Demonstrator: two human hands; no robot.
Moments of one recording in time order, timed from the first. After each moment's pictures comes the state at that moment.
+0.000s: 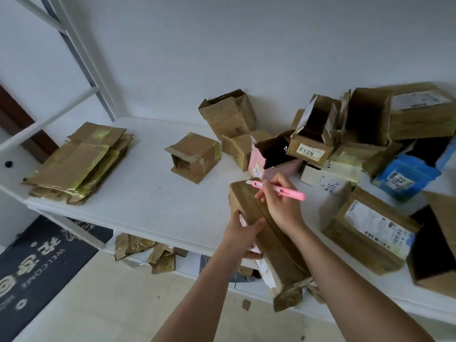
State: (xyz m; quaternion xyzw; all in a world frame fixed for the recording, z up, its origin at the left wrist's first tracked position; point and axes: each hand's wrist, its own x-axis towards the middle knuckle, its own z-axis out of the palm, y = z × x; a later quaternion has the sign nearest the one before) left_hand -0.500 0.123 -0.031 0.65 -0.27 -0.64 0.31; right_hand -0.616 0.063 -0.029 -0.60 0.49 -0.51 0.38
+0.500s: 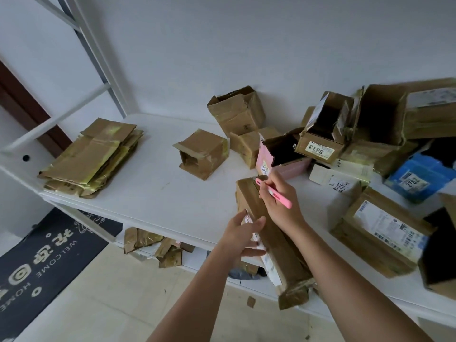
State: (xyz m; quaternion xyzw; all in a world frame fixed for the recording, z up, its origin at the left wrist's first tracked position) left_hand -0.486 0.130 -0.031 0.61 -0.21 -0.68 0.34; right_hand -0.607 0.058 -0.039 -0.72 0.45 -0.47 0.23
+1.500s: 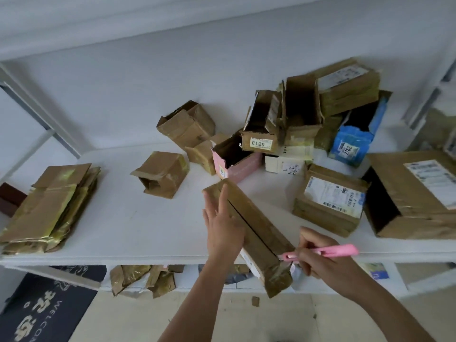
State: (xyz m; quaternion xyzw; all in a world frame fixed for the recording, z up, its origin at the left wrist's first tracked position) left_hand -0.536 0.133 -0.021 0.69 -0.61 -0.30 0.25; right_hand -0.743 0.218 -0.007 -0.57 0.51 -0.37 0.54
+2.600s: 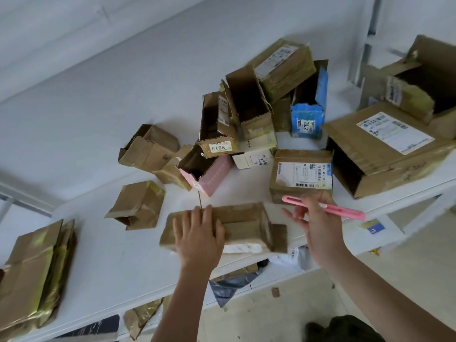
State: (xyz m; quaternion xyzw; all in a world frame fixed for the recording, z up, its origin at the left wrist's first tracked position) left_hand -0.509 0.111 -0.027 0.60 -0.80 0.05 -0.01; right_hand -0.730 0.194 -0.018 -0.11 0.47 -0.75 0.45
